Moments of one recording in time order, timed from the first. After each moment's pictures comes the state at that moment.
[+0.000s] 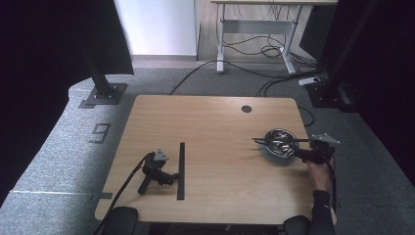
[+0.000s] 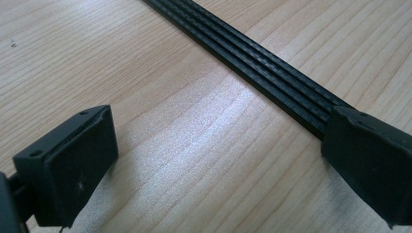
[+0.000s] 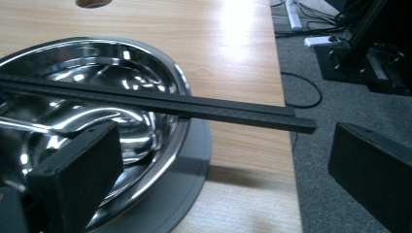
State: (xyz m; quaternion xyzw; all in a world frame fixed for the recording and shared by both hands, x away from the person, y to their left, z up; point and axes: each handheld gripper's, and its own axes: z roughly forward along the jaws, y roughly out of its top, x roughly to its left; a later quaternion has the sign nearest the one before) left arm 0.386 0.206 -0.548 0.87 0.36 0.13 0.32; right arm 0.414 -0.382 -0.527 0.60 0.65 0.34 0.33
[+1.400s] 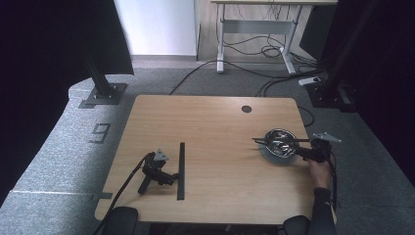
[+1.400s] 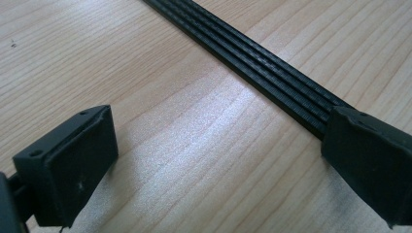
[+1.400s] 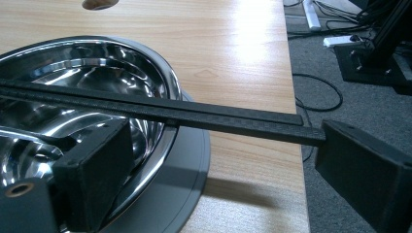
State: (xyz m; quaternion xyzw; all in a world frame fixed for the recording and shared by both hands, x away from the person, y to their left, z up) left arm 0.386 0.206 -0.548 0.87 0.36 0.13 0.32; right arm 0.427 -0.392 -0.539 0.59 0.66 0.37 0.30
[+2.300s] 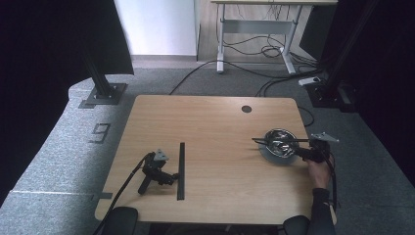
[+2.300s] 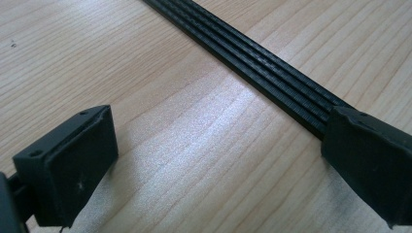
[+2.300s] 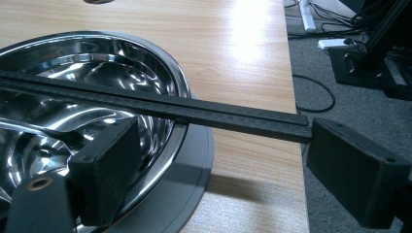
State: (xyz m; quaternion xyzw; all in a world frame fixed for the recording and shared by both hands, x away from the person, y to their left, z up) left arm 0.386 0.206 -0.548 0.87 0.36 0.13 0.32; right arm 0.424 -0.386 -0.536 0.58 0.66 0.35 0.31
